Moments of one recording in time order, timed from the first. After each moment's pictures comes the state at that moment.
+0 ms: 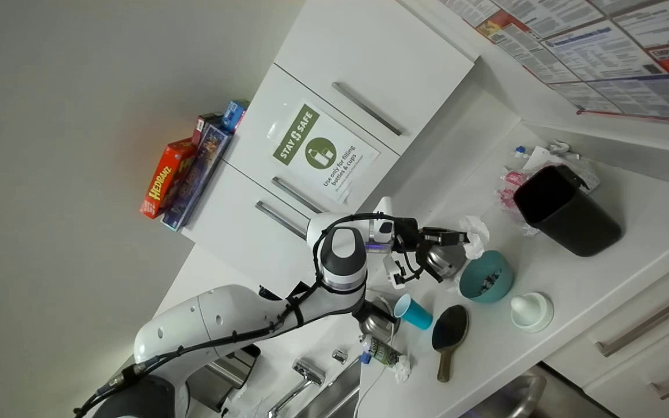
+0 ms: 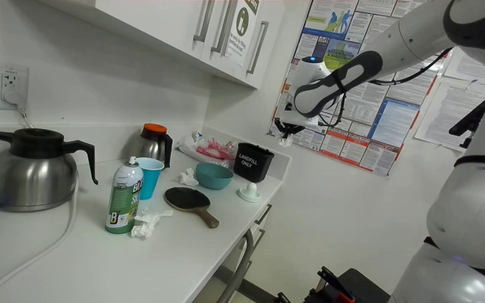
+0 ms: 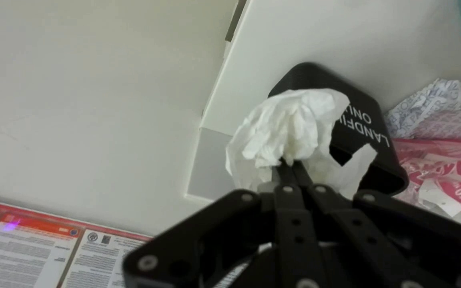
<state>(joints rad) -0.14 0.05 -0.21 -2.11 -0.61 2.59 0.84</state>
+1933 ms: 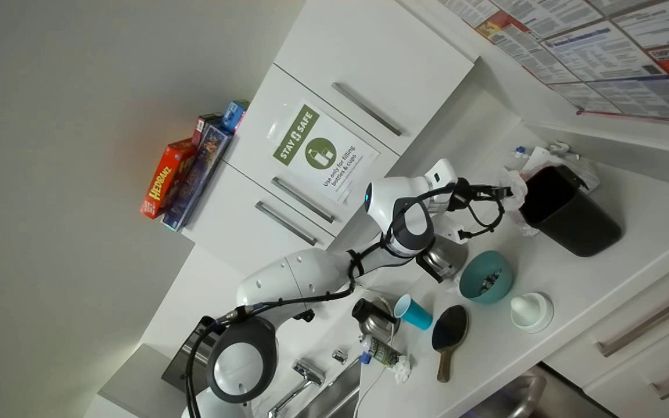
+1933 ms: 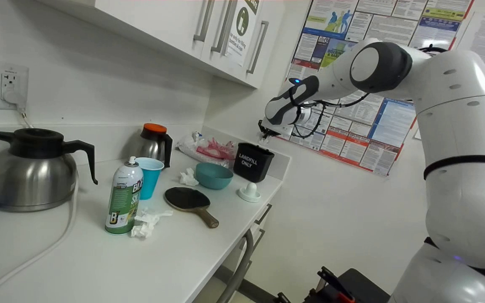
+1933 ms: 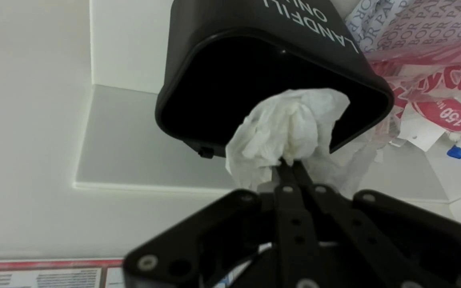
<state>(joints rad) -0.15 0.55 -0.27 -1.62 -0.11 2.81 0.53</state>
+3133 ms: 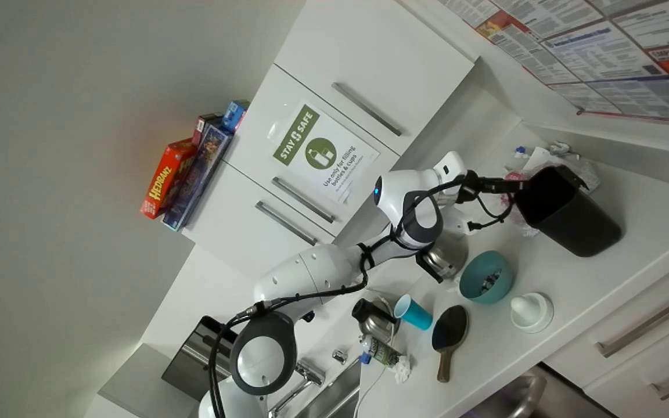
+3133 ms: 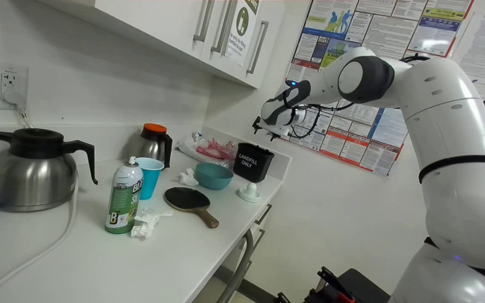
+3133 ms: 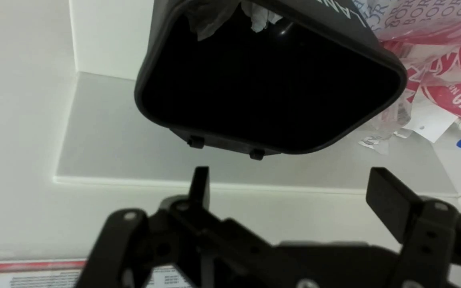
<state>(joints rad) -0.15 0.66 -0.28 -1.48 -0.05 2.79 0.50</state>
